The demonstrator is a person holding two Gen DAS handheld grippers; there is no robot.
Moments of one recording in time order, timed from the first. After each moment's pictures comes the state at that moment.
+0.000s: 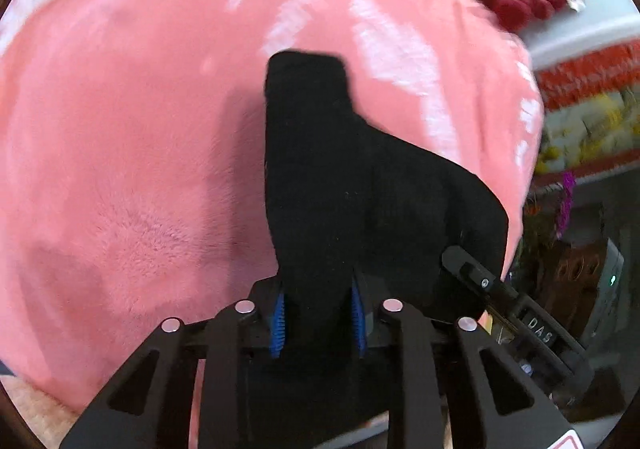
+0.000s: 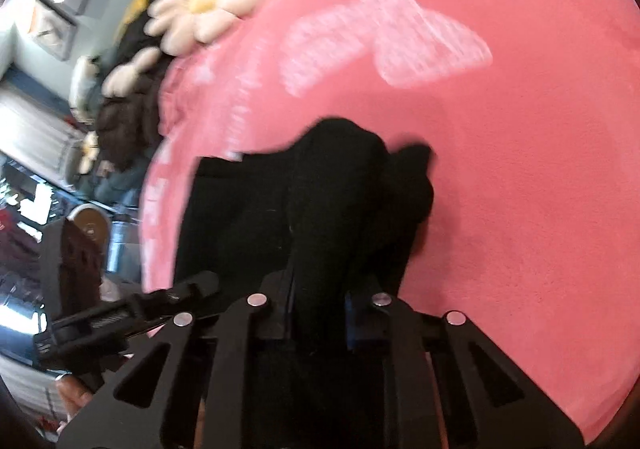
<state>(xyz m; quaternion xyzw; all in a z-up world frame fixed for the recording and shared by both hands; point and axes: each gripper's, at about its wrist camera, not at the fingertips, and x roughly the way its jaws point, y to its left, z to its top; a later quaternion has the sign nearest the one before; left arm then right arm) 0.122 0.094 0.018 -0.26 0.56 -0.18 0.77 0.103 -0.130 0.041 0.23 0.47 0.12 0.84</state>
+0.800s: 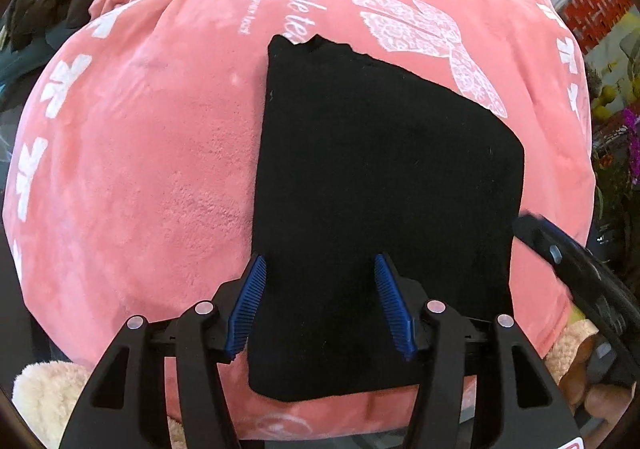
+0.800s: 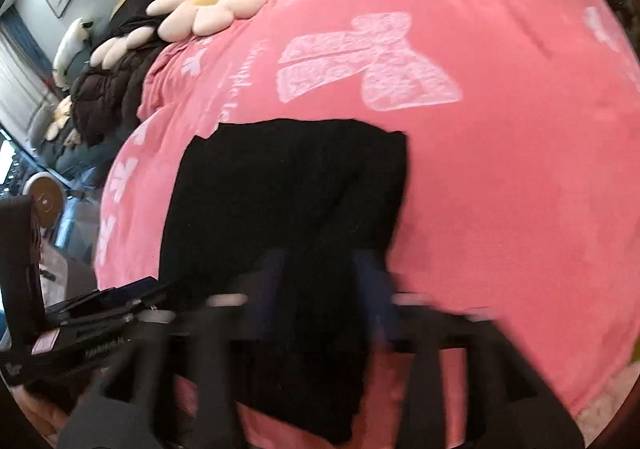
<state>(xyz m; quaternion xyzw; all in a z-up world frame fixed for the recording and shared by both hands) 0.085 0.062 0.011 -0.09 0.57 -0.09 0.81 0.084 -0.121 0.028 0.11 0.49 0.03 0.87</state>
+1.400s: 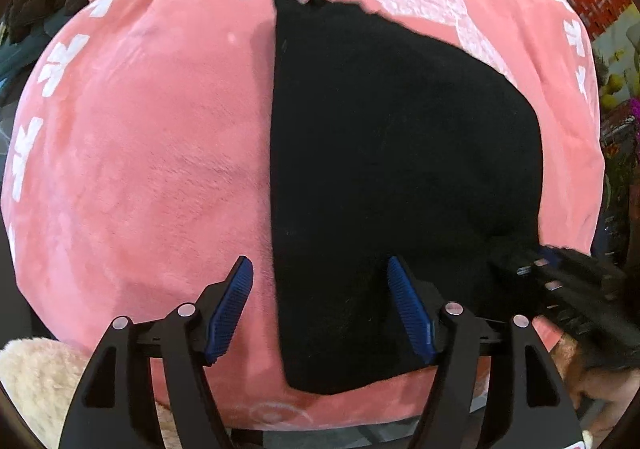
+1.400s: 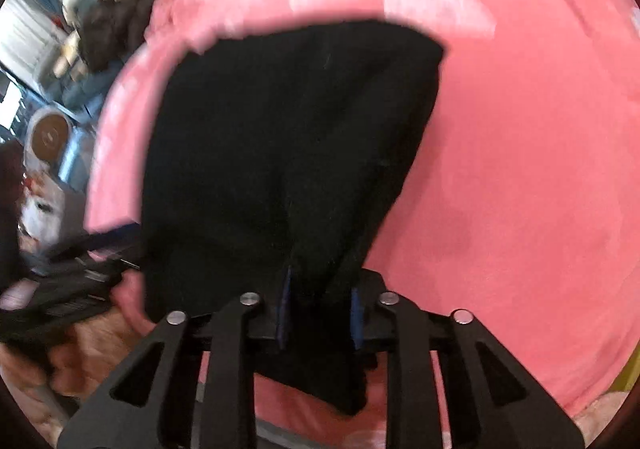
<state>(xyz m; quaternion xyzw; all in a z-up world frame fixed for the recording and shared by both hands) 0.070 0.050 -0.016 -0.08 0.60 -0.08 0.79 0.092 -0.123 -0.019 0.07 0.57 0.10 0.82</state>
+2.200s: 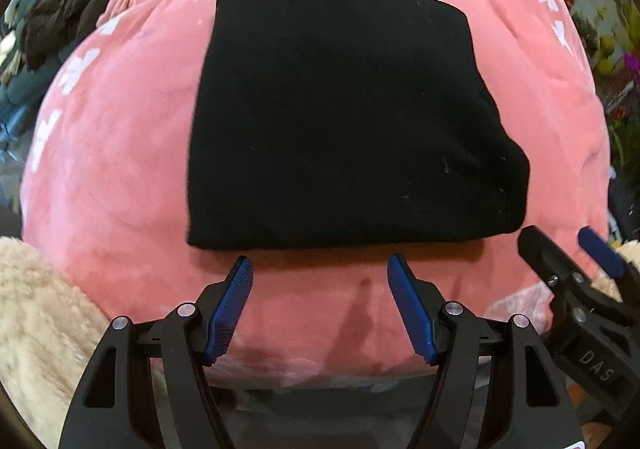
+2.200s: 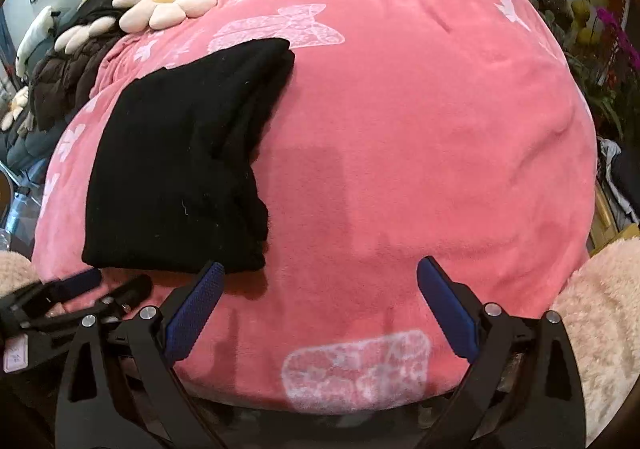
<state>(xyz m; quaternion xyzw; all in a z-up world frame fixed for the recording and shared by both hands) -0.026 -0.023 -0.030 -0.02 0.55 -0.06 0.83 -0.046 -0.159 -0.017 0.07 0.46 -0.06 0.88</state>
